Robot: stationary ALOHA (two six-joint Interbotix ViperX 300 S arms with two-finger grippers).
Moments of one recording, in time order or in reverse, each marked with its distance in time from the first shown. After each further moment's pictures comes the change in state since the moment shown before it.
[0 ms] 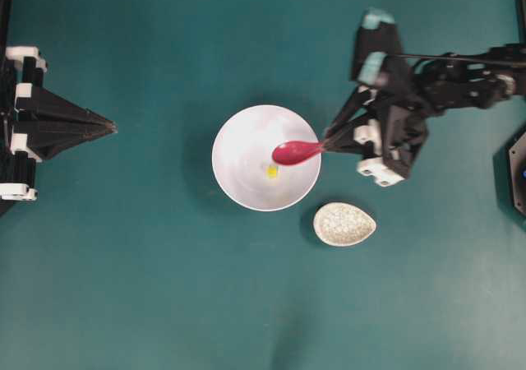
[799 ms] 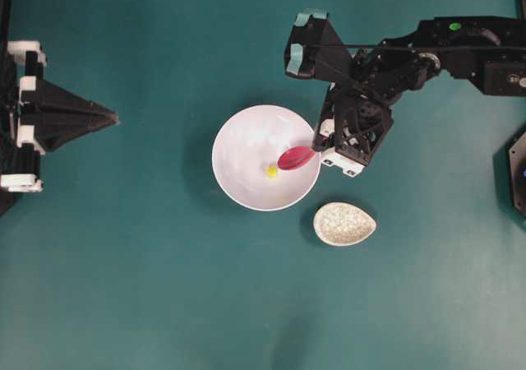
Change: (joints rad) left arm 0.049 0.011 0.000 0.002 0.044 0.002; right arm -0.037 0.187 -0.224 -0.199 0.362 0.253
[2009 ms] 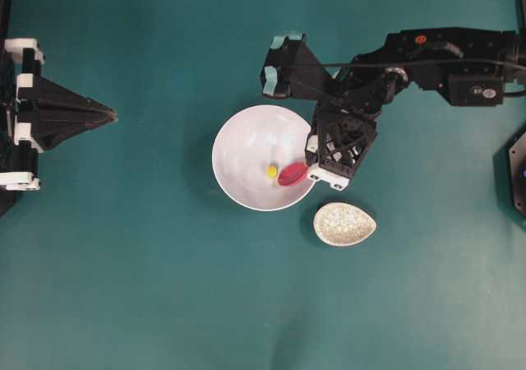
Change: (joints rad) left arm 0.000 -0.023 0.000 0.000 0.000 -0.017; right arm 0.043 0.097 -0.058 -0.006 0.051 0.023
